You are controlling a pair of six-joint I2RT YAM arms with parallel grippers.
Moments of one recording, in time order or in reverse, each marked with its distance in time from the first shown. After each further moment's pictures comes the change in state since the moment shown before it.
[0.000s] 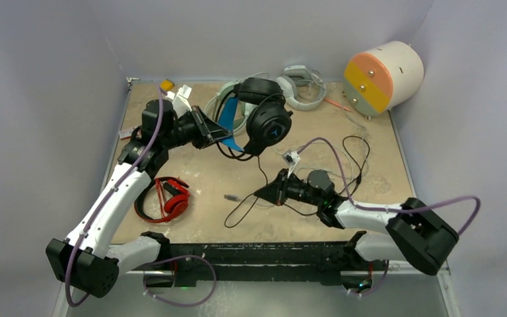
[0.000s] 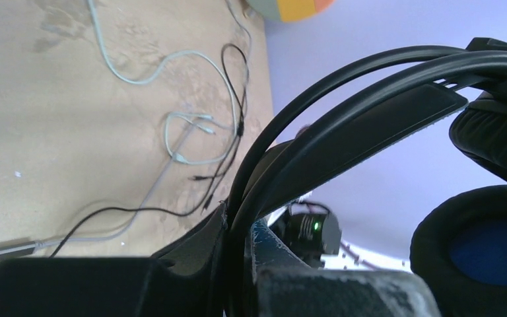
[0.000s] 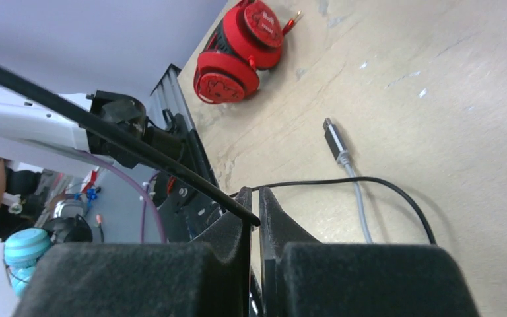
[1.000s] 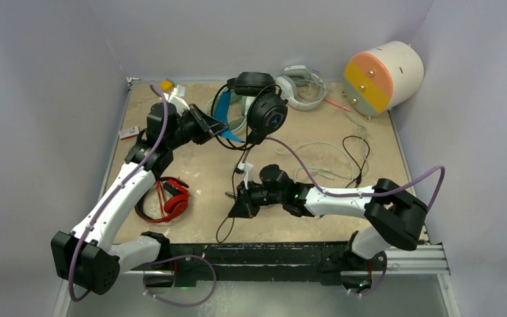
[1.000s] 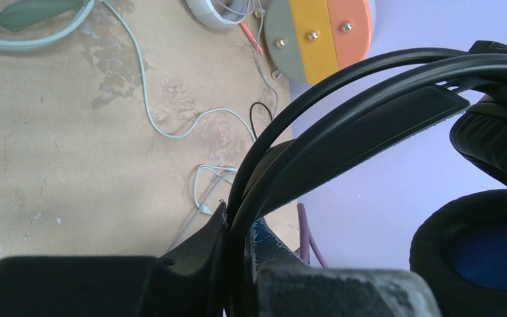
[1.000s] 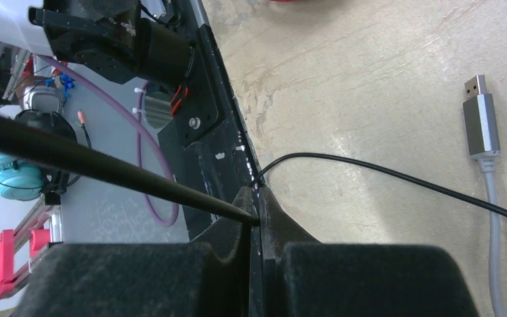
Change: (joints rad) left arm 0.000 0.031 -0.075 0.149 -0.150 0.003; right arm 0.227 0.195 0.395 -0.519 -0.061 -0.194
